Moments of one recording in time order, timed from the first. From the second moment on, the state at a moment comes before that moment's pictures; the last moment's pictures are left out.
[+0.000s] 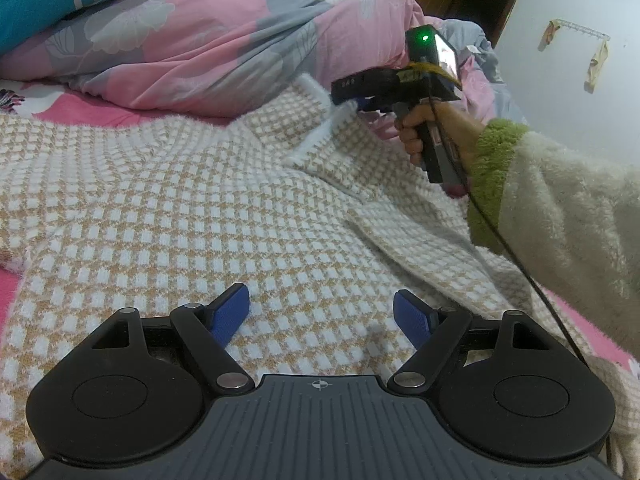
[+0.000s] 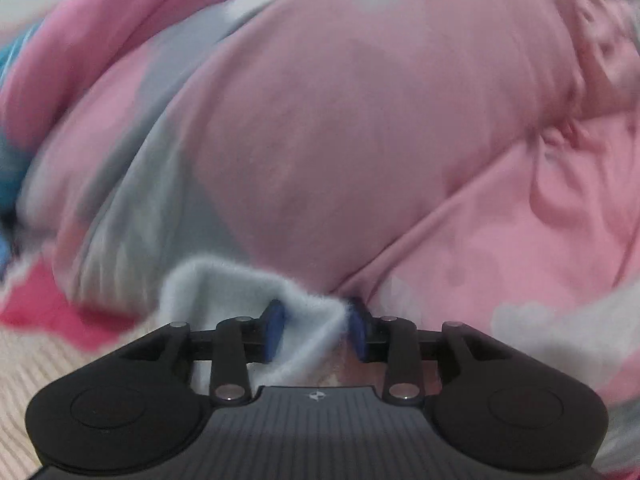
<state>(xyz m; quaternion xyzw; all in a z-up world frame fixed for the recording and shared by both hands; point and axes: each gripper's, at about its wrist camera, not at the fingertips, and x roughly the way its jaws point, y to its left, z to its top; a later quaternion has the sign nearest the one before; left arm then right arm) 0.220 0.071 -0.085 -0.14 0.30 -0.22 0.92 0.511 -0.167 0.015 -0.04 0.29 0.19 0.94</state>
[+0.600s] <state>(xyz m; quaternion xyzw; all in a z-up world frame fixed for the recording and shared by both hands) 0.221 0.071 -0.083 -0.14 0.30 -0.22 0.92 0.497 -0.098 -0.008 -0.15 0.34 0.20 0.91</state>
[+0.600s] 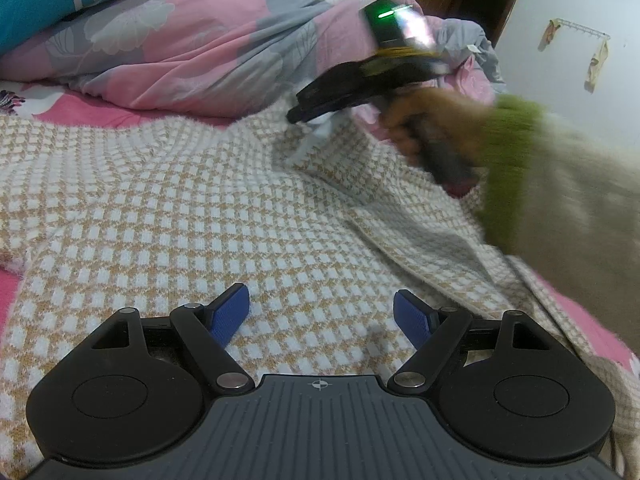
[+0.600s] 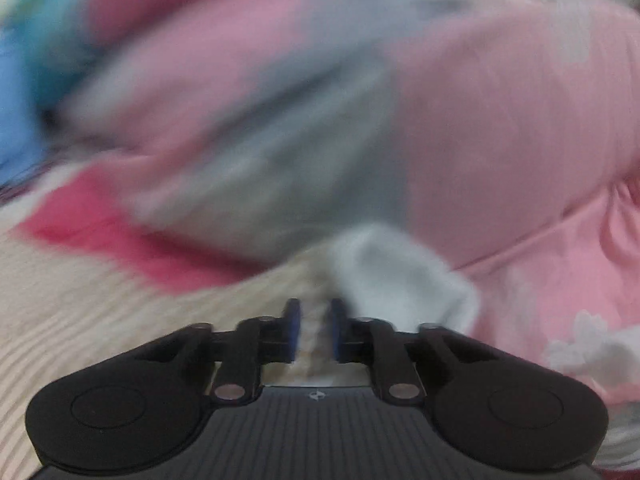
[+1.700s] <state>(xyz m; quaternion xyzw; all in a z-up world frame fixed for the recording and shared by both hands) 0.221 0.076 -0.083 -0.16 0.29 -0.22 0.92 0.264 -0.146 0.012 -0.27 0.28 0.17 0.90</state>
